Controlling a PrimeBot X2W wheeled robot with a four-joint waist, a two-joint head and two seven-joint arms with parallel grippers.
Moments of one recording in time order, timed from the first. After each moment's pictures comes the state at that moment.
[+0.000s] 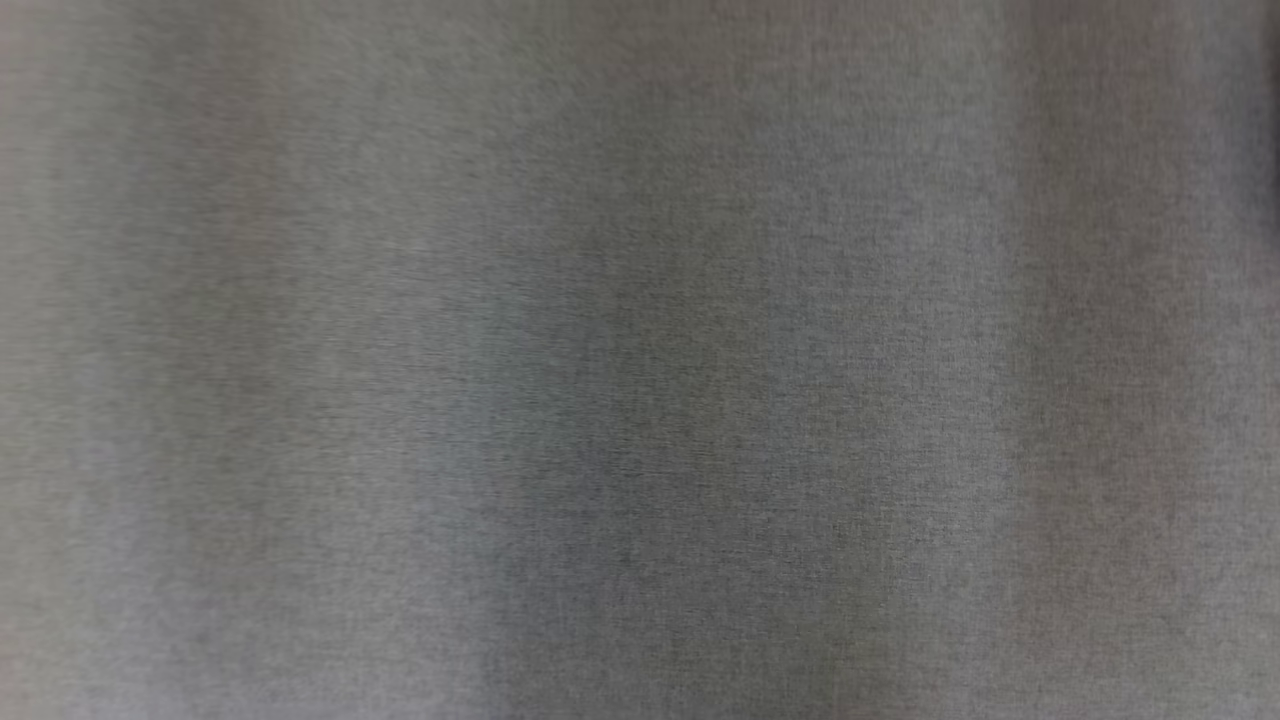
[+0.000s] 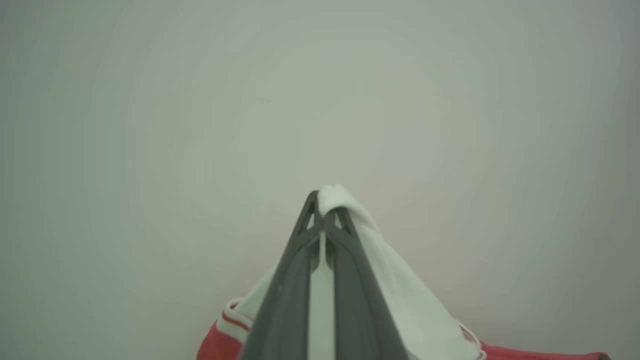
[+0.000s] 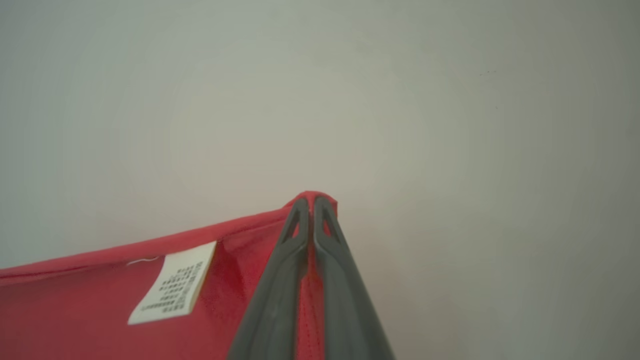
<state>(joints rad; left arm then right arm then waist) -1.95 0.26 -0.13 0.83 -0.73 -0.06 0.10 -1.88 -0.26 0.16 1.10 0.58 0.13 -0.07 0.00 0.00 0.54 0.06</state>
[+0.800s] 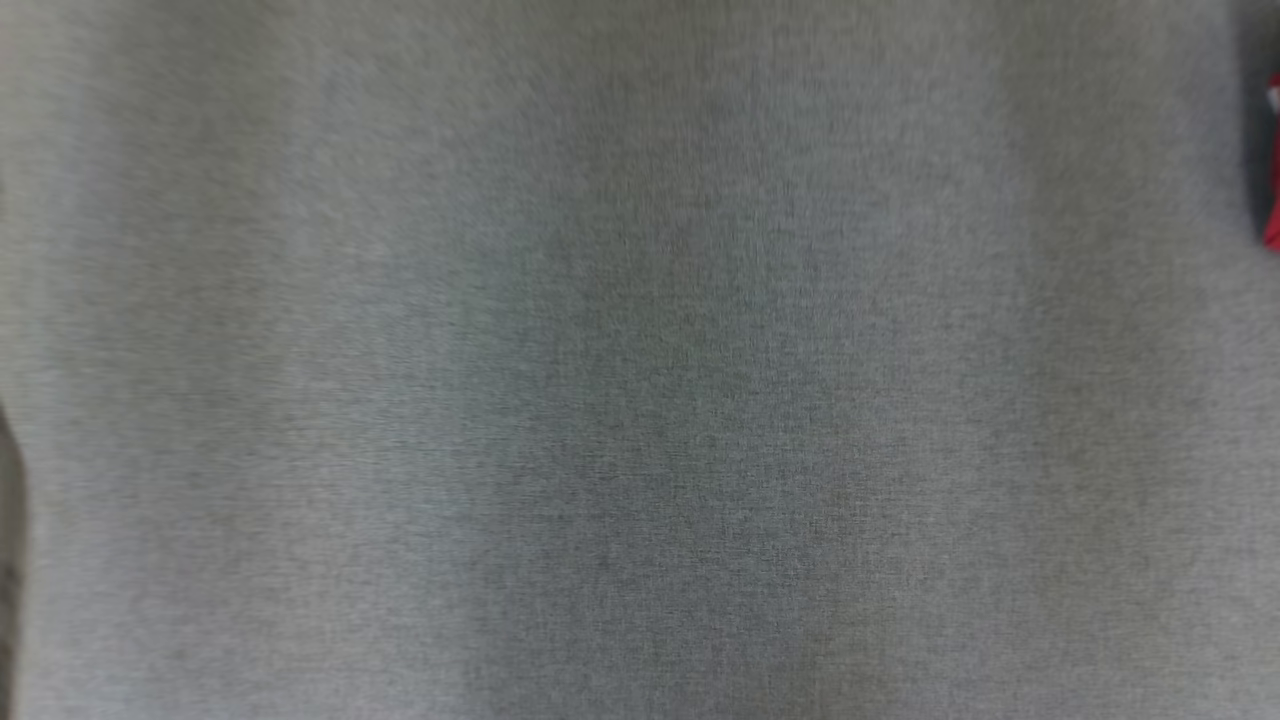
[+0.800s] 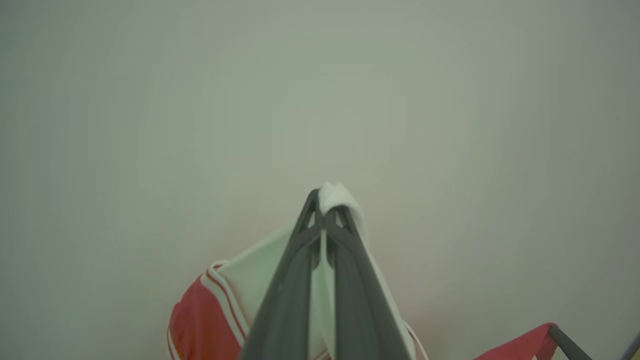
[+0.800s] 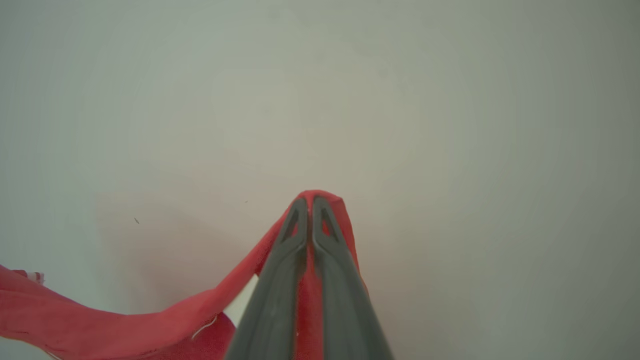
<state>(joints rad) -1.72 0.25 -0.29 0.79 -0.90 -0.13 -0.08 -1.66 -0.30 0.38 0.98 0.69 0.13 -0.18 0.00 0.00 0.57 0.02</state>
